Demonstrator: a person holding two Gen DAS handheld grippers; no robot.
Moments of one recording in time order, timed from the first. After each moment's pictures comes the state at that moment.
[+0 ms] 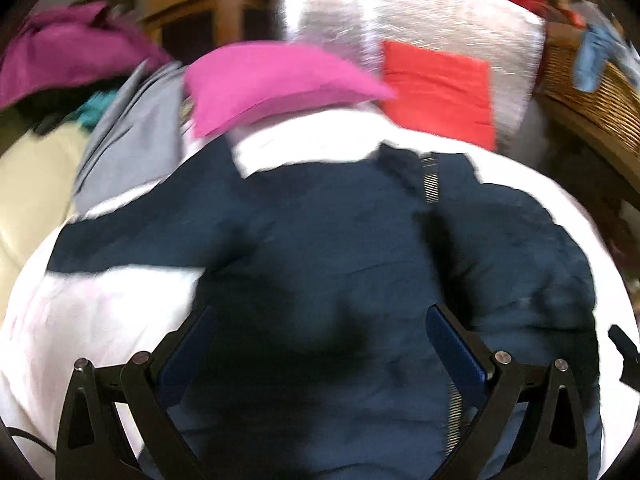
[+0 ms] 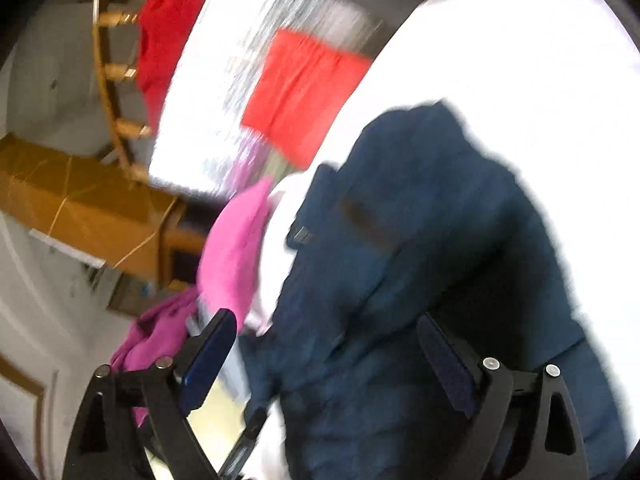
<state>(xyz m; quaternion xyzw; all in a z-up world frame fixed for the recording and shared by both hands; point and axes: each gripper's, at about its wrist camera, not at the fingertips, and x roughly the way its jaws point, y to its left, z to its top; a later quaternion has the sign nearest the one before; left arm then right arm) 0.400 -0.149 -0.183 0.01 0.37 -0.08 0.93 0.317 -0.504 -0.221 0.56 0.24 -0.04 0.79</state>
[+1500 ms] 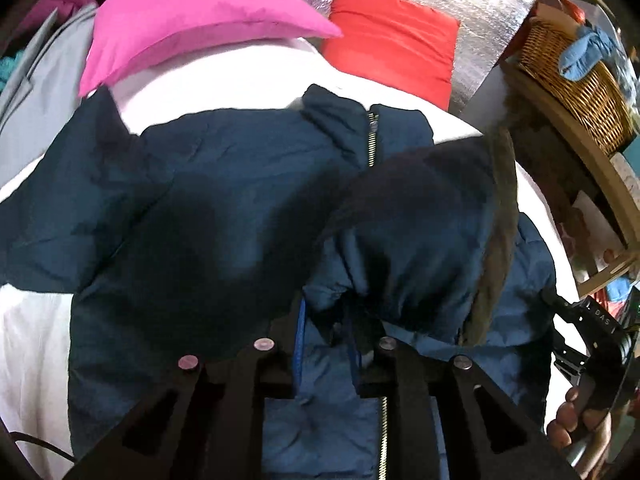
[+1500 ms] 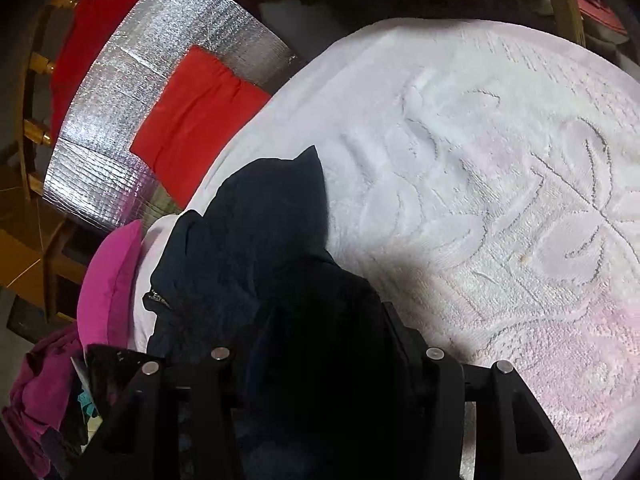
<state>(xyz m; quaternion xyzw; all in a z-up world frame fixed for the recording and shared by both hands) 0.477 -0.179 -0.208 -0.05 0.49 -0.19 0.85 0.359 -0.533 -0.252 0.47 0.32 -0.20 0.80</state>
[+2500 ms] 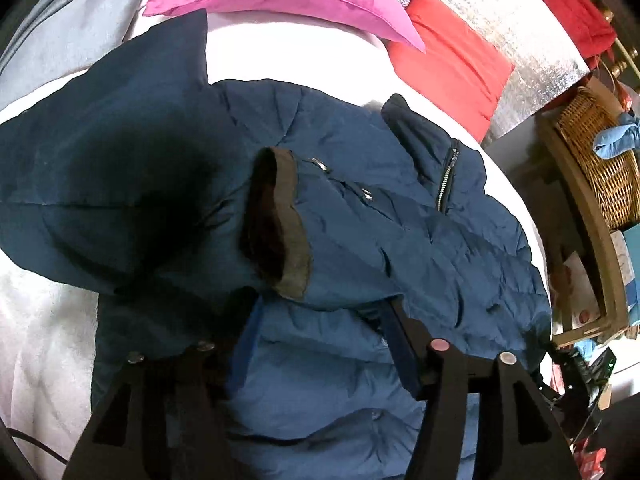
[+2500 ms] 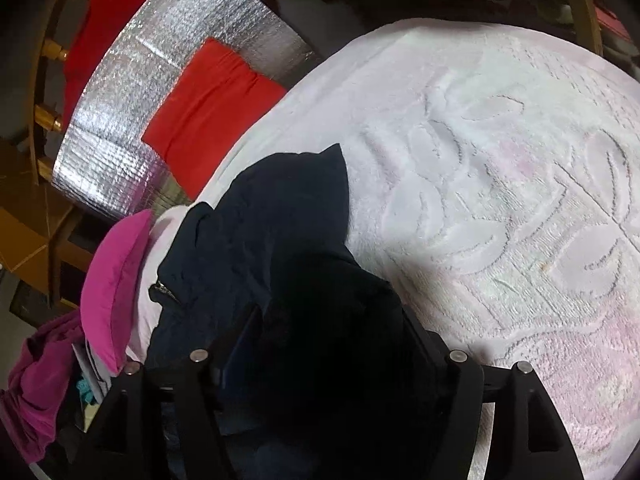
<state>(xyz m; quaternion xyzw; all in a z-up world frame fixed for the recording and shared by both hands) 0.509 -0.108 -0.233 -0.17 0.53 -0.16 0.82 0.370 -0.529 -0.251 0.44 0.33 -0.18 0.82</state>
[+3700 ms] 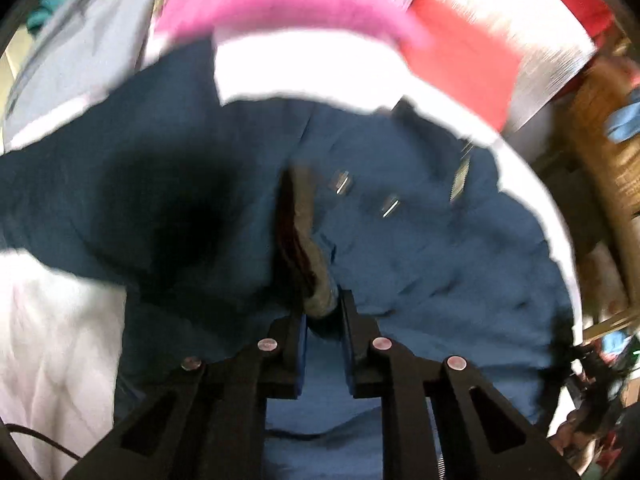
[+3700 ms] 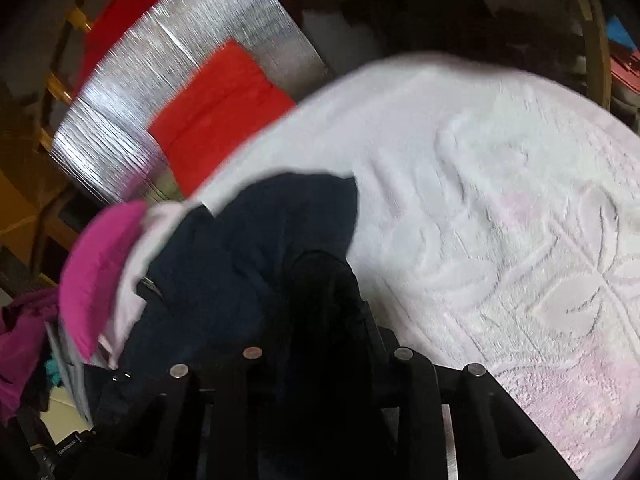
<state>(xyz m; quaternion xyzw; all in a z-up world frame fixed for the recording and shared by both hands) 0.511 -0.117 -0.241 -0.11 0.54 -0.12 0.83 0.376 -0.526 -0.249 0.39 0.34 -0.20 0.83</state>
